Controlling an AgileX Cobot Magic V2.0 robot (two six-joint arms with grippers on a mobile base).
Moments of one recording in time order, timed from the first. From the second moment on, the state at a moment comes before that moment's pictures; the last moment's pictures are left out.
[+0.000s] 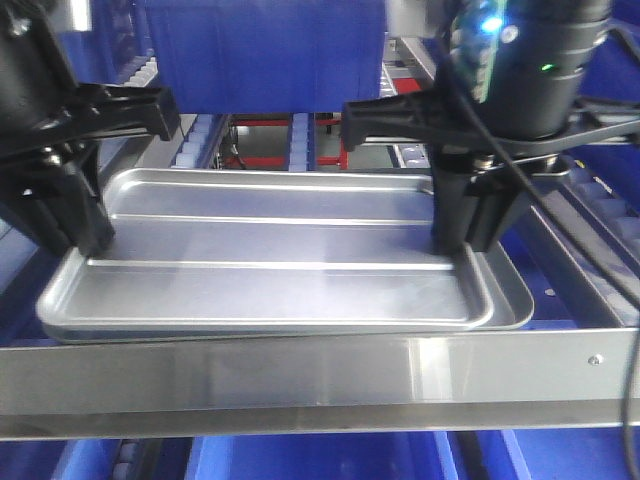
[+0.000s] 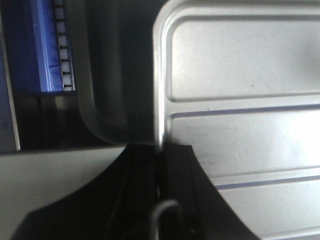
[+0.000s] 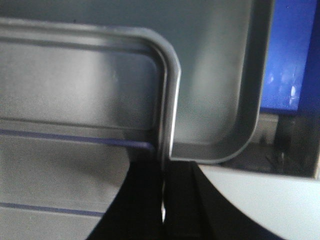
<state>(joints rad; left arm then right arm) -0.61 1.47 -1.00 0.08 0.75 -0.50 0.59 1.60 -1.14 -0.15 0.81 0.69</state>
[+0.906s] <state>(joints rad) -0.49 1.76 -1.19 0.00 0.67 -0.32 0.50 1.83 -1.32 -0.17 0.76 0.64</state>
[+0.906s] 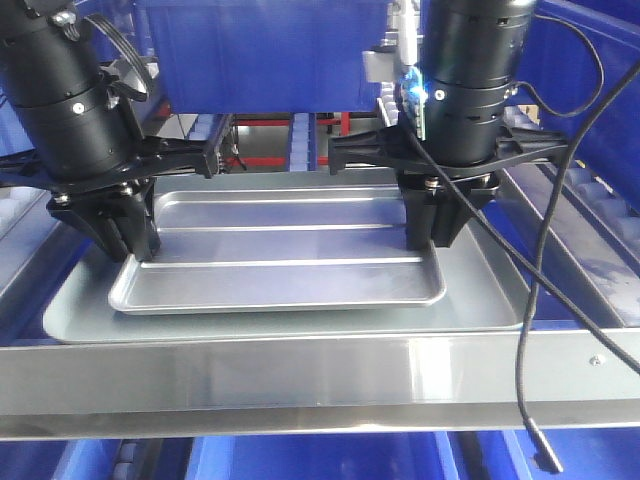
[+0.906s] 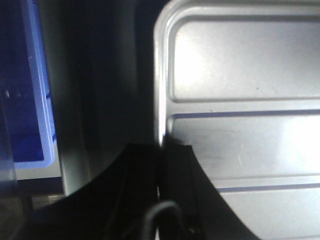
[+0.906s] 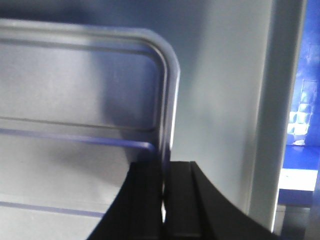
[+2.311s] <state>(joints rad) -0.46 1.76 -1.19 -0.08 0.66 -0.30 0.50 1.83 -1.33 -0.15 0.74 0.63</state>
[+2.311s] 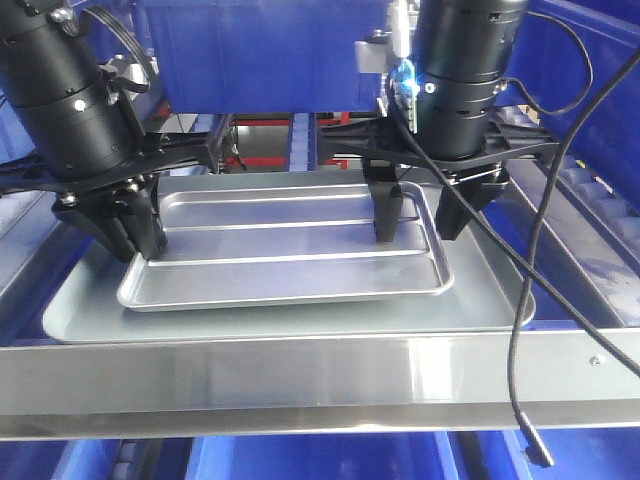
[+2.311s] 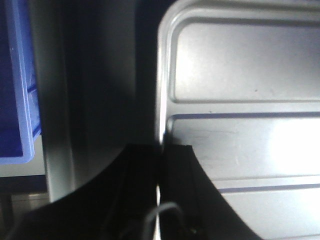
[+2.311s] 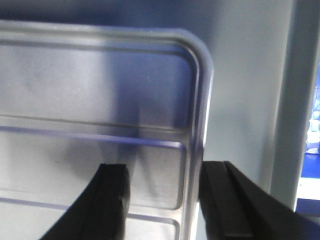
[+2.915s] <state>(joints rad) -0.47 1.76 -1.23 -0.09 0.66 -0.30 0.44 1.83 -1.35 -0.11 0.80 0.63</state>
